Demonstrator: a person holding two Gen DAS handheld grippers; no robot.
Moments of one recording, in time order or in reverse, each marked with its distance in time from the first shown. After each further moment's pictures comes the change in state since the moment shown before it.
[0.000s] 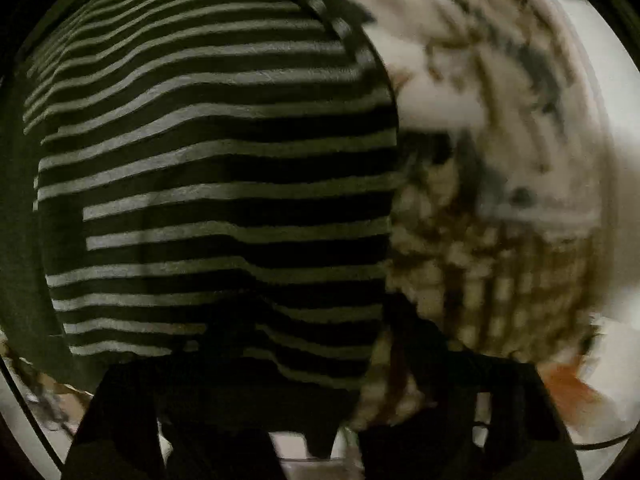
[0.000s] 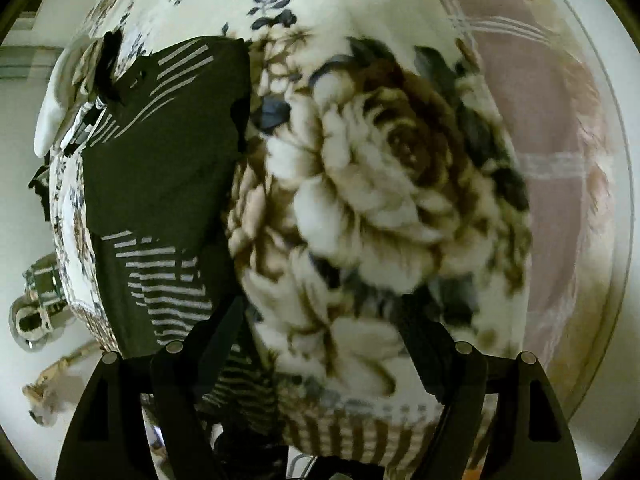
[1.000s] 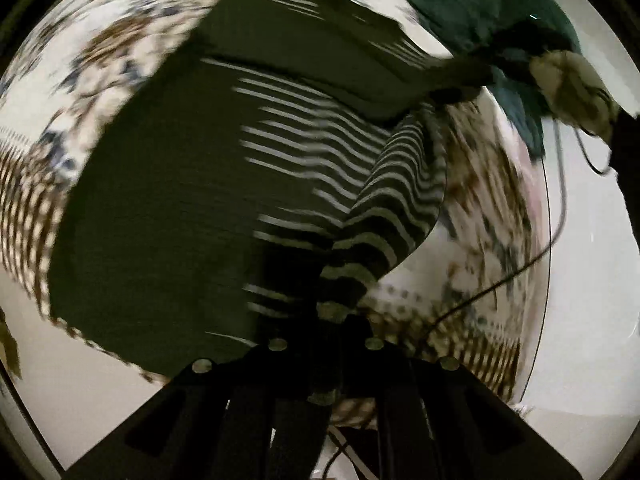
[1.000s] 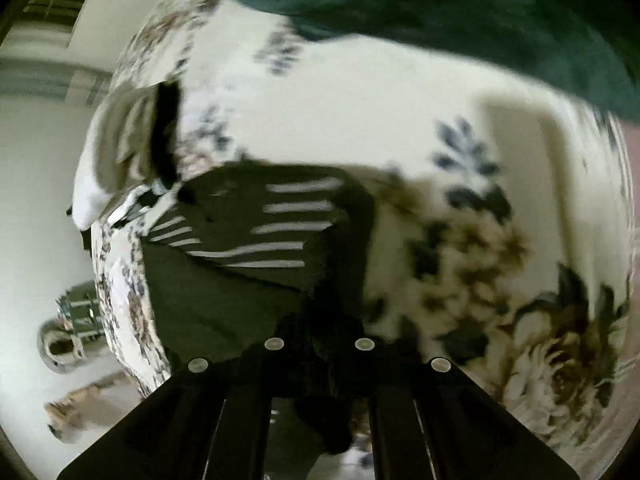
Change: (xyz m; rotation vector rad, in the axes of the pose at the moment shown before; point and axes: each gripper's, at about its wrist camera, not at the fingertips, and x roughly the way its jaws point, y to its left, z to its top) left arm -0.146 0.207 -0.057 -0.401 -0.359 -0.235; right arm 0.003 0.208 0.181 -0.058 -0.148 0.090
